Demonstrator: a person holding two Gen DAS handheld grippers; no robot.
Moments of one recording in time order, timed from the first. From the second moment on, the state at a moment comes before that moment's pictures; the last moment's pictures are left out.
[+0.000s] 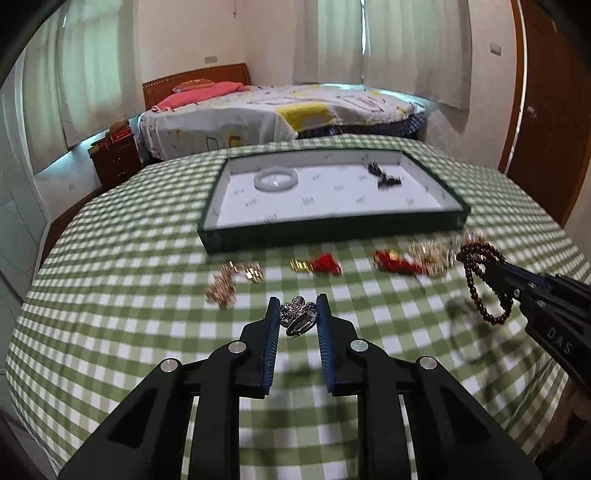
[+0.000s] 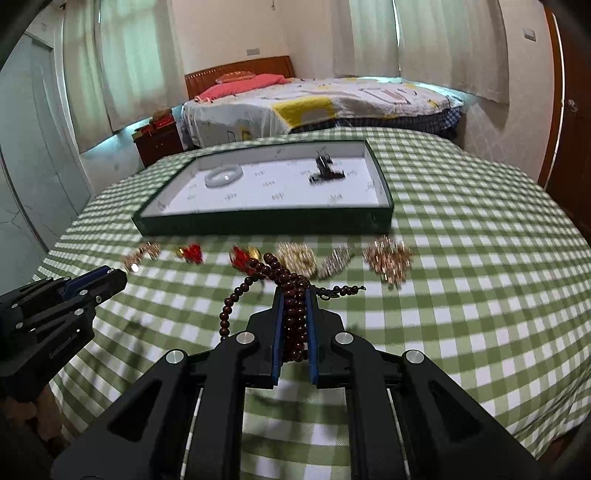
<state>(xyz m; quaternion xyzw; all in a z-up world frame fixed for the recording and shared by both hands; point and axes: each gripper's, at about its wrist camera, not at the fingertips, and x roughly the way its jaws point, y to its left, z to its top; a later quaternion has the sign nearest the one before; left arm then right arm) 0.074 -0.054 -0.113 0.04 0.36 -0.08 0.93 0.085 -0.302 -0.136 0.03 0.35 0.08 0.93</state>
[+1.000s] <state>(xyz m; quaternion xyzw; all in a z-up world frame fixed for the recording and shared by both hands) 0.307 -0.105 -0.096 0.04 0.35 -0.08 0.93 0.316 -0.274 -0.116 0.03 0.35 0.10 0.93</state>
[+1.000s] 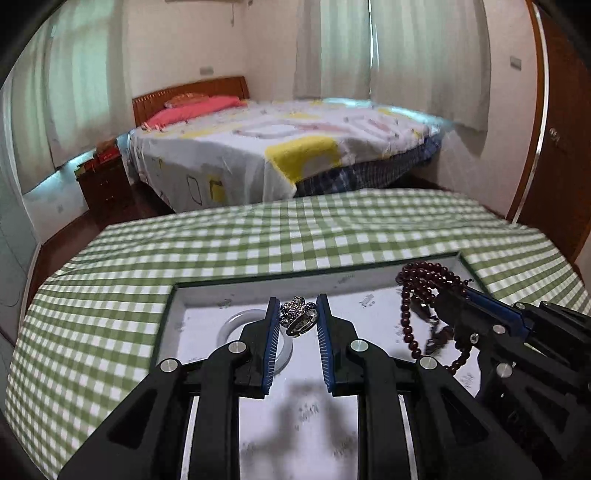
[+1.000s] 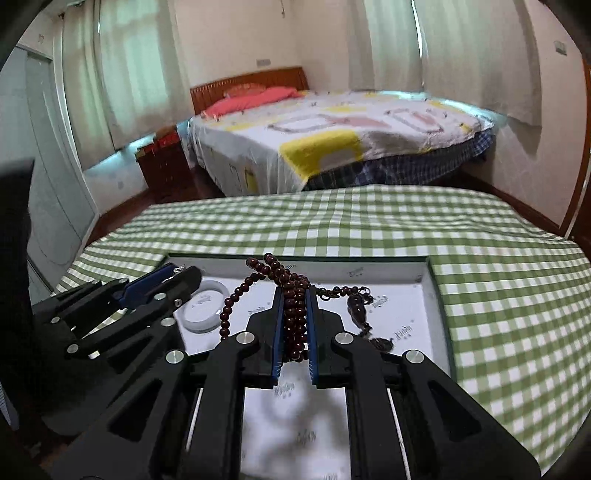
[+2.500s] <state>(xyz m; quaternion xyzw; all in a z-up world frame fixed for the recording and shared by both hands) 0.254 -0.065 -0.061 0.00 0.32 -0.06 0.95 0.260 -0.295 -0.085 0.02 0.32 0.07 0.94</state>
